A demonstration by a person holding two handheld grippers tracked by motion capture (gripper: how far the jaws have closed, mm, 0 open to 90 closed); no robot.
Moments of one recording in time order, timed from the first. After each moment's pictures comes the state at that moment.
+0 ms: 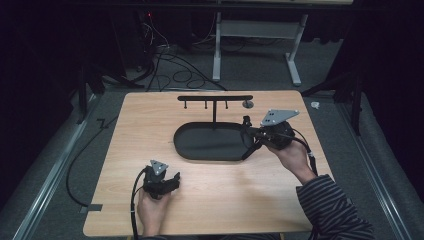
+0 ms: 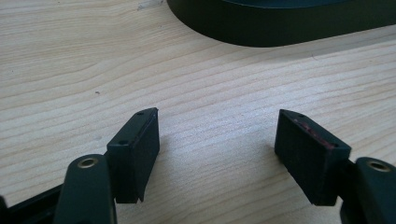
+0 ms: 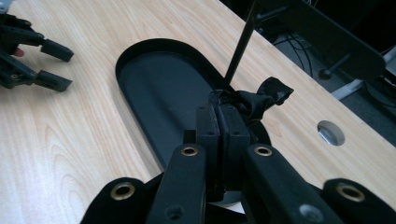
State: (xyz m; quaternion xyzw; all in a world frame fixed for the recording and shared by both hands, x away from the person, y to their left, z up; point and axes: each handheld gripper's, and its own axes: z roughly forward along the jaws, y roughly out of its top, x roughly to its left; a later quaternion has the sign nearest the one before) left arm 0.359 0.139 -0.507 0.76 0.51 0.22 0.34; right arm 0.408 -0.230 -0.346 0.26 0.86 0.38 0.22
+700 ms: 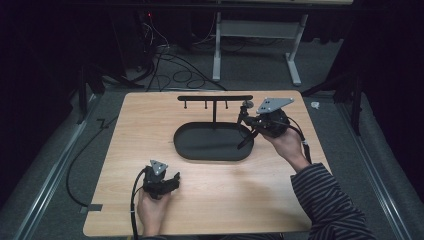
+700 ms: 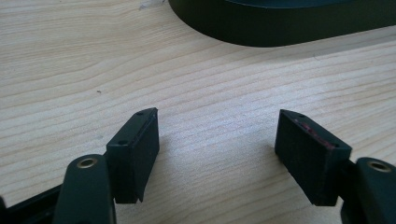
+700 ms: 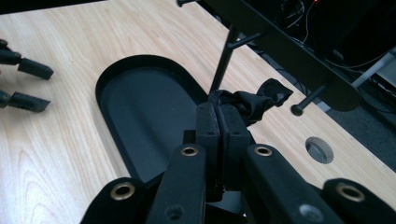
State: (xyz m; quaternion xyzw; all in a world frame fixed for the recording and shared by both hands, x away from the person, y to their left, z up) left arm 0.359 0.139 -0.507 0.76 0.51 0.22 0.34; right arm 0.439 -0.225 -0.338 0.27 0.85 0.39 0.23
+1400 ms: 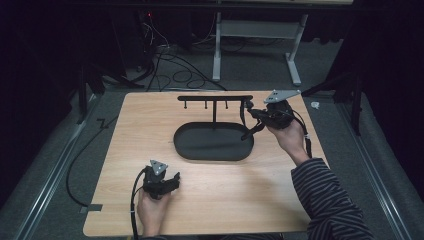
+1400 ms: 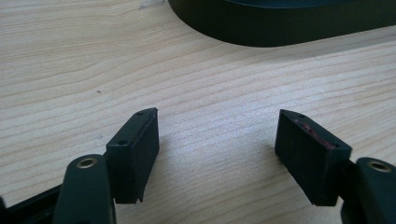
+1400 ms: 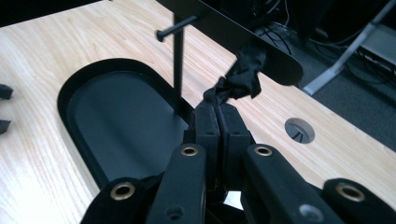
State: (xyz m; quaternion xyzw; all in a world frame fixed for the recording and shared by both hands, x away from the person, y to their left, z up) left arm 0.359 0.139 -0.507 0.76 0.51 0.22 0.34; right arm 0.466 -0.247 -0.346 0.34 0.83 0.40 0.22
